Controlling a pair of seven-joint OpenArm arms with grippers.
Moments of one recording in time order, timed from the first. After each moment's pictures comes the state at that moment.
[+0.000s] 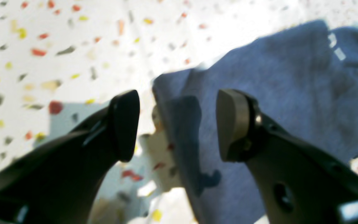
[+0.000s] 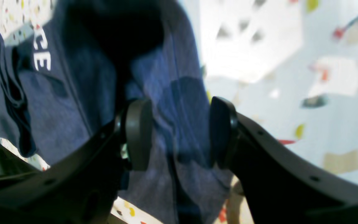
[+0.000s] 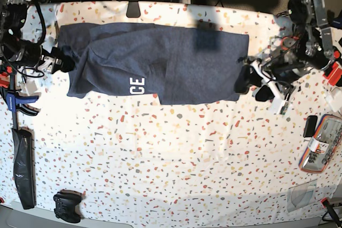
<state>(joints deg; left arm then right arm) 5.7 -9.2 -12.1 98.4 -29.4 -36.9 50.3 -3.3 28.5 27.4 75.1 53.8 34.2 -69.9</state>
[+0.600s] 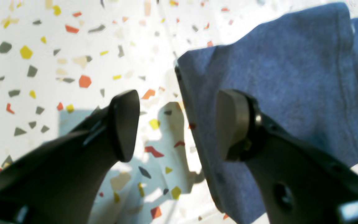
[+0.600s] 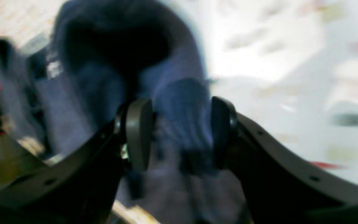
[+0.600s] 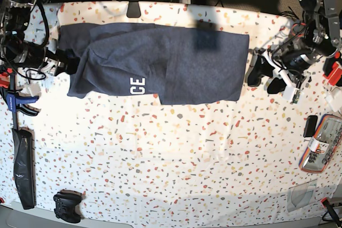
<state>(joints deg) 10.5 -13.4 -12.1 98.4 -29.6 -35.5 42.8 -1.7 25.1 27.0 70.2 59.6 34.2 -75.5</state>
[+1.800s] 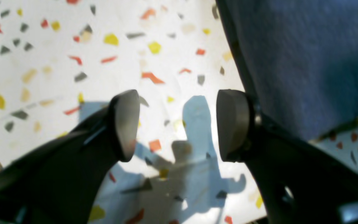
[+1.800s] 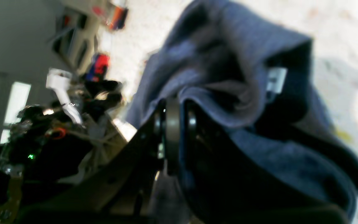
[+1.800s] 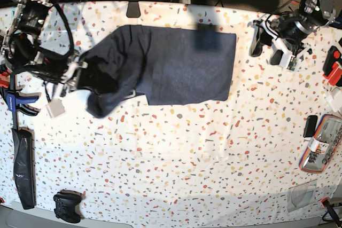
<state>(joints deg) 22.5 -13.4 -11.9 98.4 -18.4 -35.5 30.8 -2.4 13.8 25.3 100.3 75.6 34.3 -82.5</state>
